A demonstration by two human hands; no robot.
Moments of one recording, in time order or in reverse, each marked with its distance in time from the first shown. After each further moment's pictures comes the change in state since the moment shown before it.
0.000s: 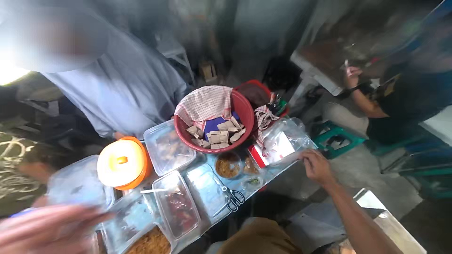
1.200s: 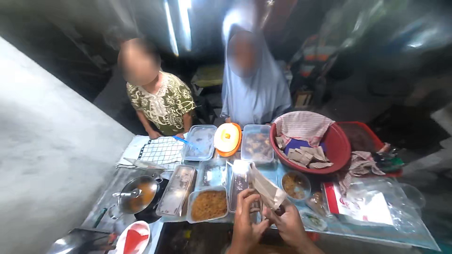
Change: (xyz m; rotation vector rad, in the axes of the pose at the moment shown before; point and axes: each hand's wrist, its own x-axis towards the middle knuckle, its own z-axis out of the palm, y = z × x) left_hand -0.134 -0.084 0.139 0.270 0.444 -0.184; right_hand 0.031 -0.345 0.073 1.268 -0.471 0.216
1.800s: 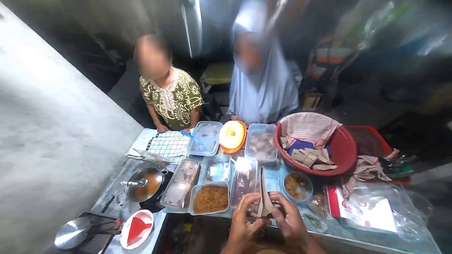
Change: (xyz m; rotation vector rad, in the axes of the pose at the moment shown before) left_hand -0.019 0.003 -0.006 -0.114 -0.051 -0.130; right_hand -0.001 0.011 -0.021 -0.138 -0.243 -0.191
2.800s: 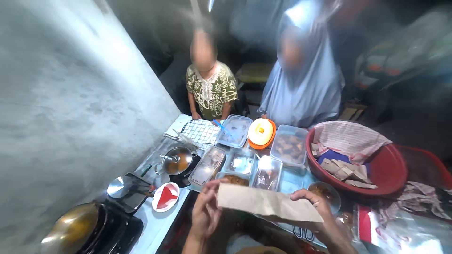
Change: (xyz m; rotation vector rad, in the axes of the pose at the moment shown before) left_hand -0.037 0.044 -0.136 -0.589 0.377 0.019; right_hand 0.028 0.006 -0.017 0.395 -0.196 0.132
